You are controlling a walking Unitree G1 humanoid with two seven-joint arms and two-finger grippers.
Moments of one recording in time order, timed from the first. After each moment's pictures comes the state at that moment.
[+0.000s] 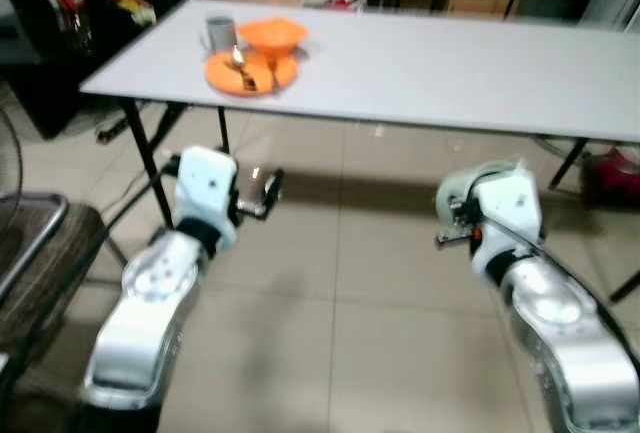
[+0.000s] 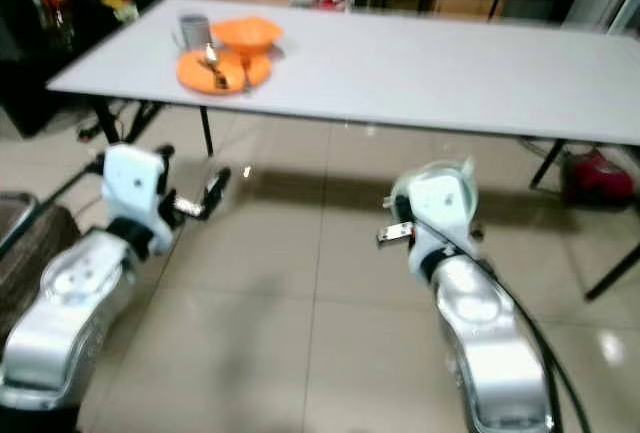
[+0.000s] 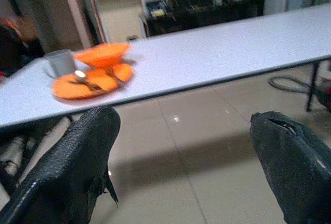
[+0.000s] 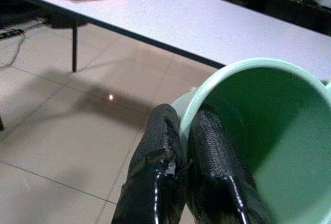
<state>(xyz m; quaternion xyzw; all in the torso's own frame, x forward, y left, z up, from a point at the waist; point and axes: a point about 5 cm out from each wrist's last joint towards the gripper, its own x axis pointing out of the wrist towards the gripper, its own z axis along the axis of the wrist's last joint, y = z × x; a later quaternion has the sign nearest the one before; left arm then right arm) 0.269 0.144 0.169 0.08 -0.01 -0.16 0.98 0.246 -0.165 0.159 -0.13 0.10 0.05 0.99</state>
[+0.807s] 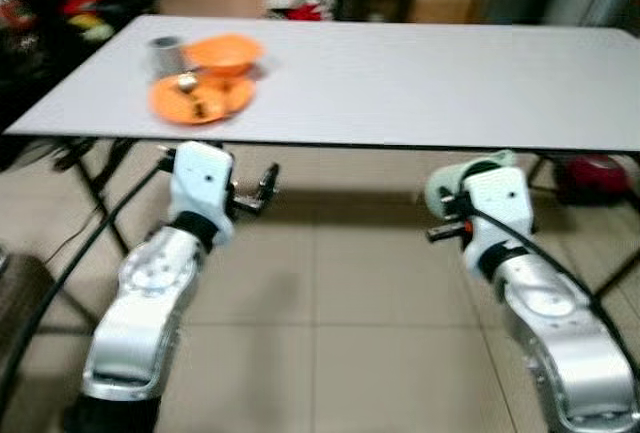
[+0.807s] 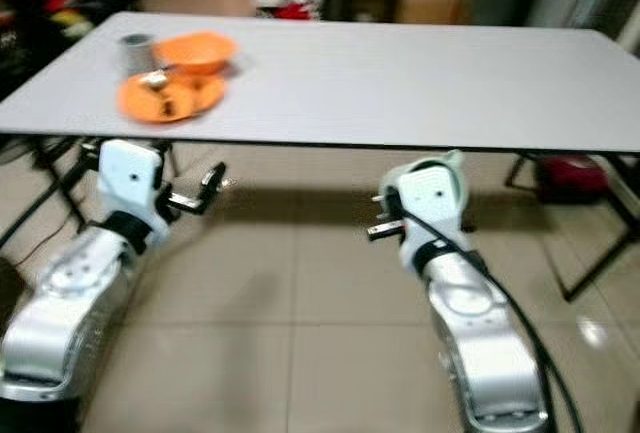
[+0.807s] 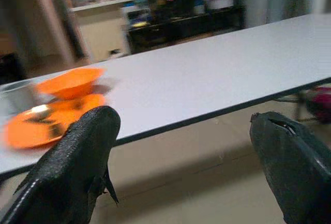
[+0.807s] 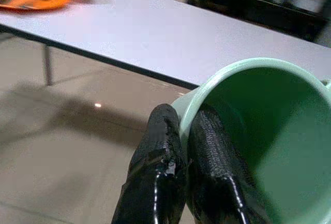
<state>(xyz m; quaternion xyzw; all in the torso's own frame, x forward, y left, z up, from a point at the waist) 0.273 0.142 0.175 0.08 -0.02 -0.16 0.98 0.251 -0.162 0.166 -0.13 0.08 0.06 0.99</state>
